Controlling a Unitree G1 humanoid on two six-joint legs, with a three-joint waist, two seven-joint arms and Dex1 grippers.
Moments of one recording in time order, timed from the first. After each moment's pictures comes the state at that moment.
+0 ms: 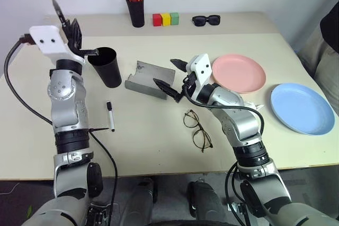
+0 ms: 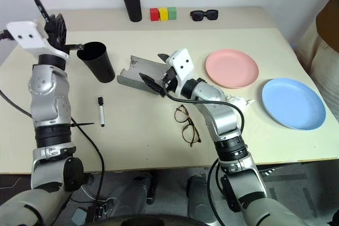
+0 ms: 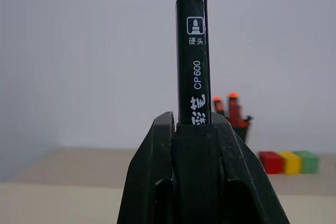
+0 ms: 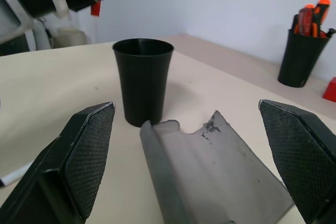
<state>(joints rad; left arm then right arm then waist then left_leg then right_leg) -0.67 0.32 0.37 0.20 -0.17 -0.04 -0.10 -0.59 -0.19 0.15 -0.05 0.24 0.32 0.60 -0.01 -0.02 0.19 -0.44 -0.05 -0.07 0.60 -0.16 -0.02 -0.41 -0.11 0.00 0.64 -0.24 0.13</state>
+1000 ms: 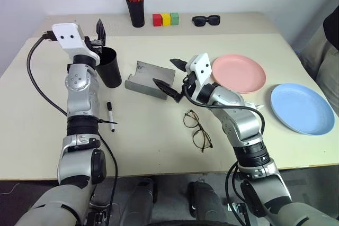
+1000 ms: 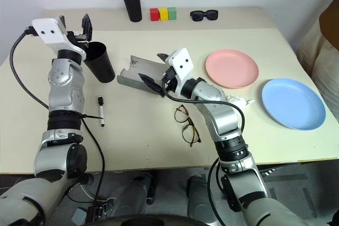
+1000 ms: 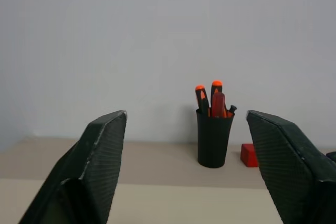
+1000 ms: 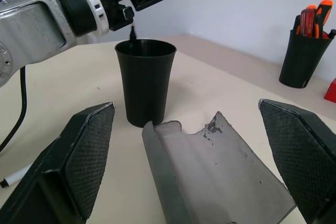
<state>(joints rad) -0.82 0.31 0.29 0.51 -0.18 -0.17 -0.10 -0.59 -0.19 0.15 -0.07 0.24 0.34 0.59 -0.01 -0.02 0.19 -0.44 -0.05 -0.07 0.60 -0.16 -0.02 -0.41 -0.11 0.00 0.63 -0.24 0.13</state>
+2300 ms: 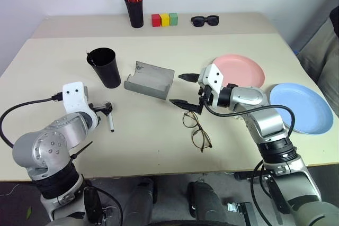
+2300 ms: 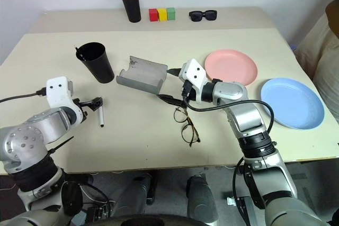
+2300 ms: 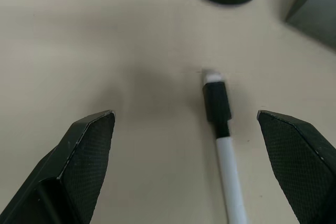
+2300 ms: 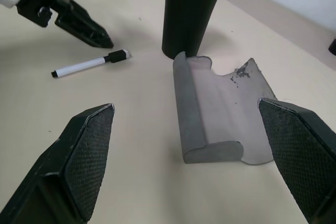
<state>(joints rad) -0.42 0.26 0.52 -0.50 -0.60 1.61 0.32 -0.59 -0.44 0.17 -0.03 0.26 0.32 0.91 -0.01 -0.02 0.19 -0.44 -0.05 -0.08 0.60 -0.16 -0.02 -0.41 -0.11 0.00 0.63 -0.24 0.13</state>
